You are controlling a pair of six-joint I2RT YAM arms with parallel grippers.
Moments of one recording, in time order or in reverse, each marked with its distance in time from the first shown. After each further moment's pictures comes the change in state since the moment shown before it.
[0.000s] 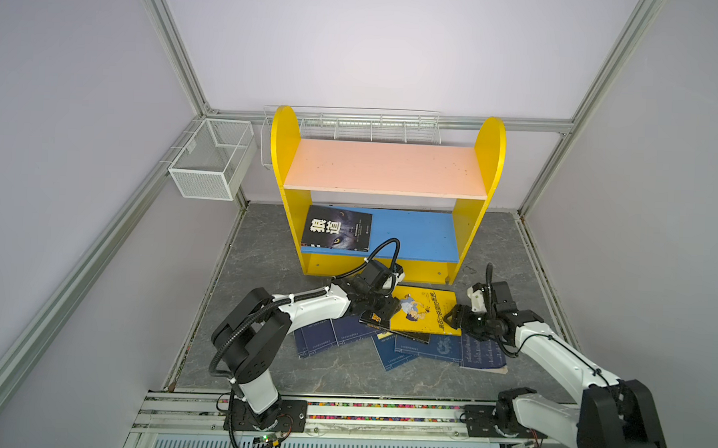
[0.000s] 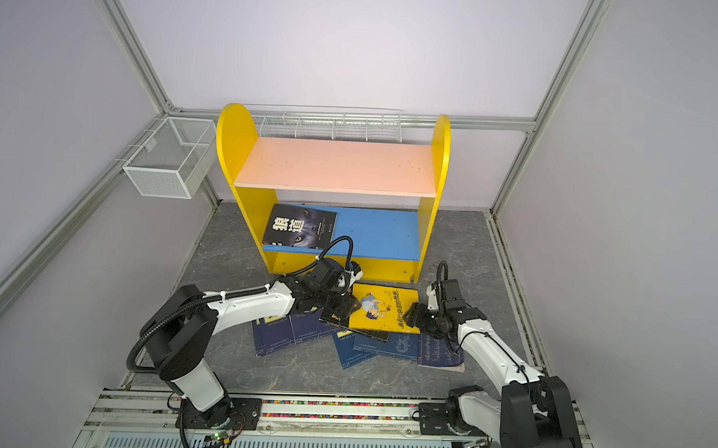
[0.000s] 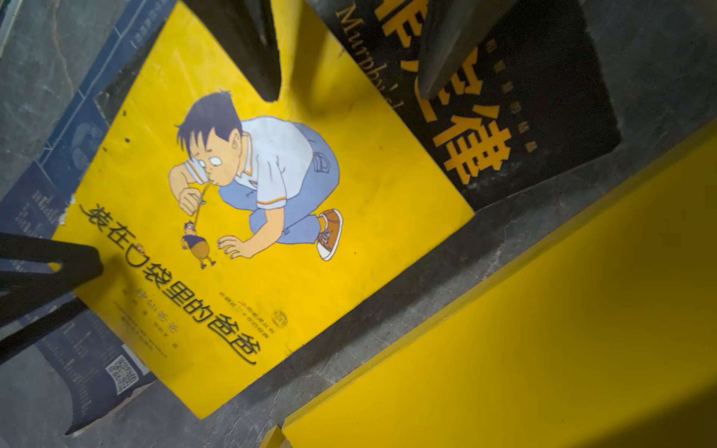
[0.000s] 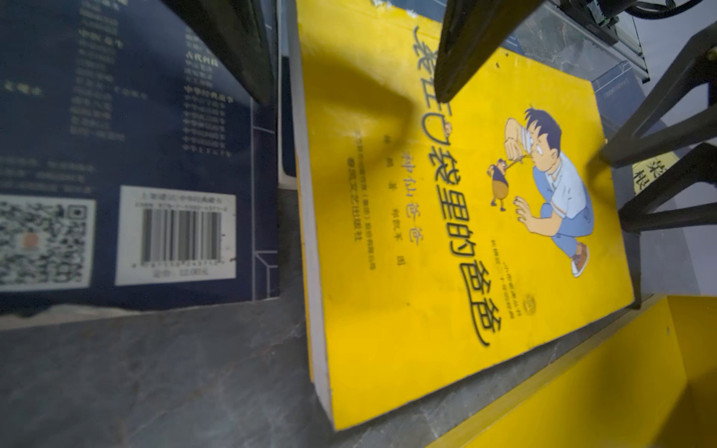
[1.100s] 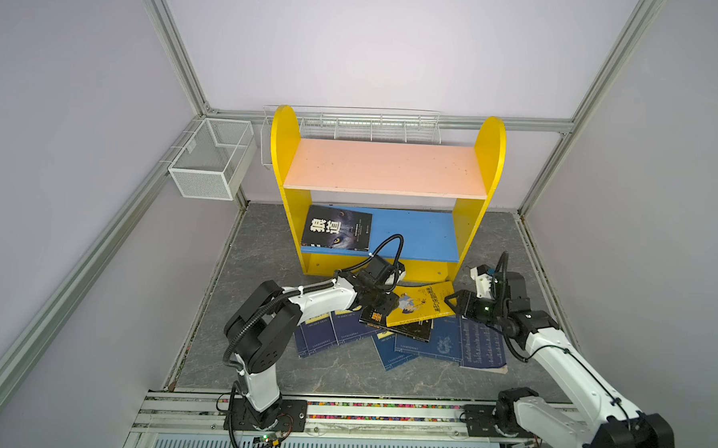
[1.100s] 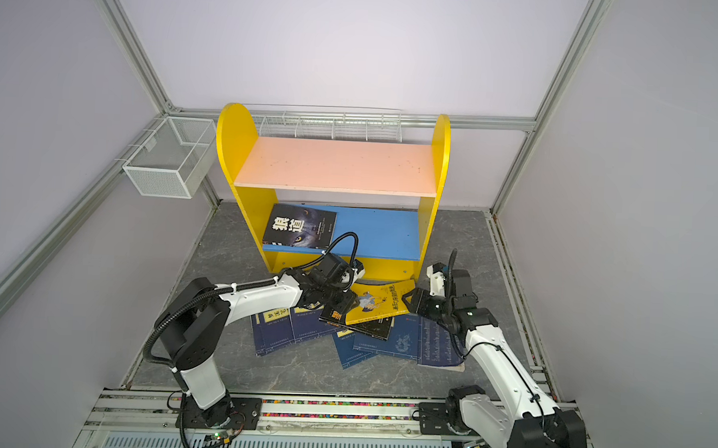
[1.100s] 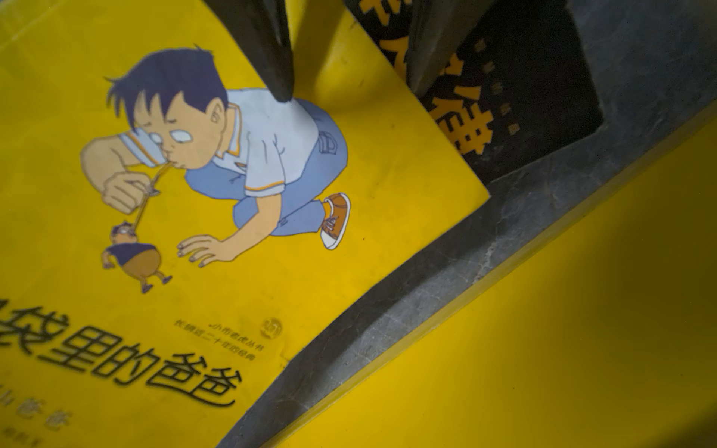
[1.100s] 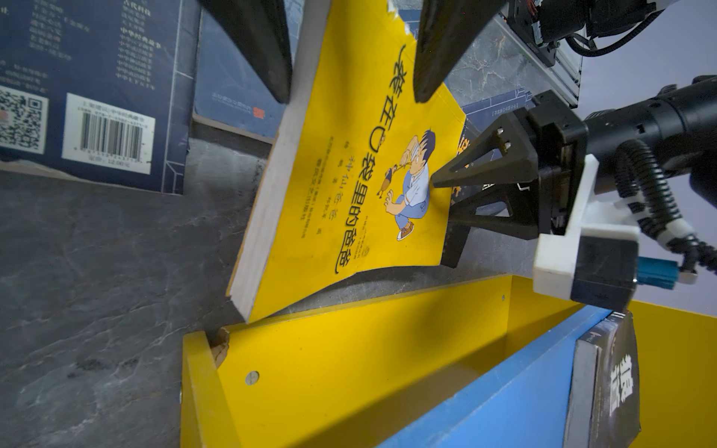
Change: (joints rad) left arm 0.014 0.077 0.094 -0.087 -0.006 0.030; right arm -0.015 -0.130 0.069 0.051 -0.101 -0.022
